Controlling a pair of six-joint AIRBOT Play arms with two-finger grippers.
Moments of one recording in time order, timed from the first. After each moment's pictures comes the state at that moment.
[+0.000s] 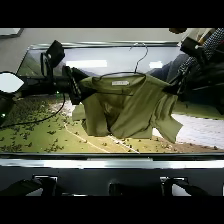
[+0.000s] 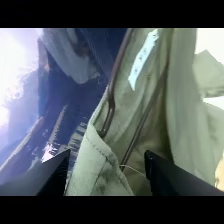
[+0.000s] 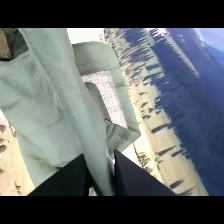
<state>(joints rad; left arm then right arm) -0.31 -1.20 1.34 0.66 -0.96 -0.40 -0.16 -1.25 1.61 -0.91 1.58 0.45</state>
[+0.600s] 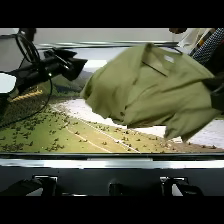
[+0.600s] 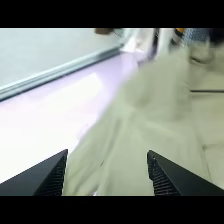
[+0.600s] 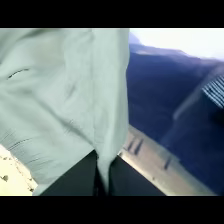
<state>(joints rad) -0.29 -1.16 1.34 0.66 -0.55 -0.72 -0.16 -0.82 1.61 -1.26 1.48 0.97</state>
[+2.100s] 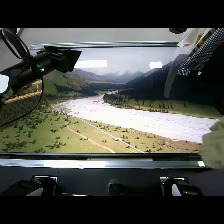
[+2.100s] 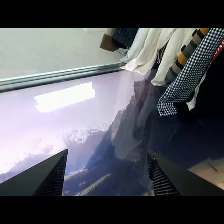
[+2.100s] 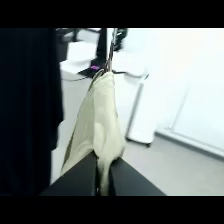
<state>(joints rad) -0.28 -1.14 1.34 0.66 -0.53 -0.90 -0.16 -0.69 1.61 -2.72 1.19 2.02</state>
